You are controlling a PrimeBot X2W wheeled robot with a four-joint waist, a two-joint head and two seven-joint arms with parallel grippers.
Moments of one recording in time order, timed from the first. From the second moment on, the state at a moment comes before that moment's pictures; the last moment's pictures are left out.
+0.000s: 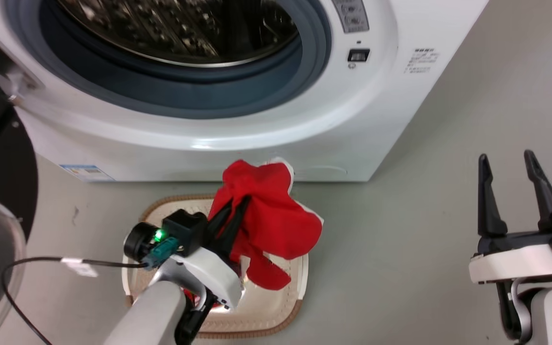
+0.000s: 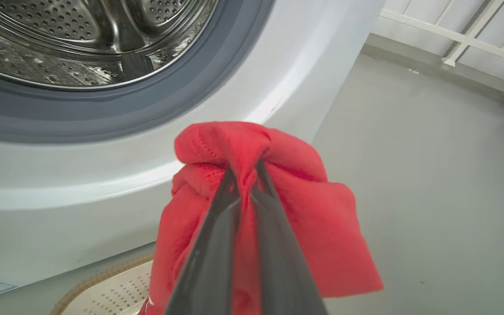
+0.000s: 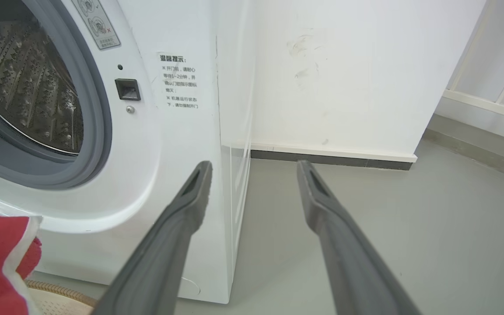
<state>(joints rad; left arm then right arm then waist) -0.36 0.25 -0.50 0.34 -0.40 -0.12 -0.22 -0.16 -0.05 -0.11 0.05 -0.01 0.13 -0.26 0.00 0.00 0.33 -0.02</state>
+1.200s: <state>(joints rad) -0.87 0.20 -0.63 1.16 -0.40 -0.13 -0.26 -0.30 -0.05 -0.05 -0.08 0.04 0.13 -0.26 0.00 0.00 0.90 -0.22</state>
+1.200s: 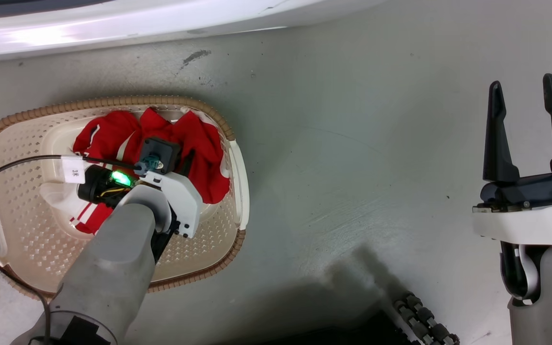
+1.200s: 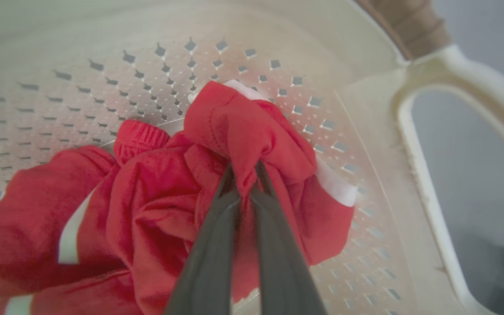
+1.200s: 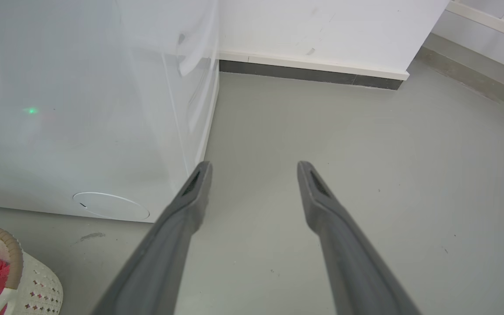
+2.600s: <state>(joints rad) -0.22 0.16 -0.08 0.20 -0.18 -0.05 -0.26 -0.13 -0.05 -0.11 0.06 -0.01 0.13 -0.26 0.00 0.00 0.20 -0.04</state>
